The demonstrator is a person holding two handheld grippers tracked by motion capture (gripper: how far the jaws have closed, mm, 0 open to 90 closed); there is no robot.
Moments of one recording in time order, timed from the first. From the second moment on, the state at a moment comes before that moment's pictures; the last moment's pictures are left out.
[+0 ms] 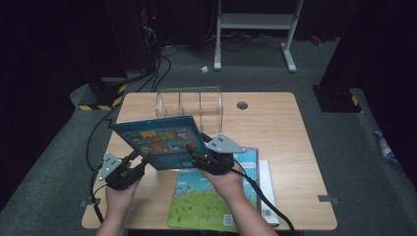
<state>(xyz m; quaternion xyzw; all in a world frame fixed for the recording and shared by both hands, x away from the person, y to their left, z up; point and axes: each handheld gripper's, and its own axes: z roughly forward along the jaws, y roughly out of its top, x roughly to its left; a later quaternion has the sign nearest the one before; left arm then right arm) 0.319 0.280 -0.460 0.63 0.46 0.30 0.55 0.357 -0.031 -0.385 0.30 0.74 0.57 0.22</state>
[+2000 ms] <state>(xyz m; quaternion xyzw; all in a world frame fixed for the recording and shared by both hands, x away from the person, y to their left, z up) 0.299 0.268 -0.430 0.63 0.44 0.31 0.57 0.336 -0.038 -0.395 0.27 0.73 0.60 0.19</state>
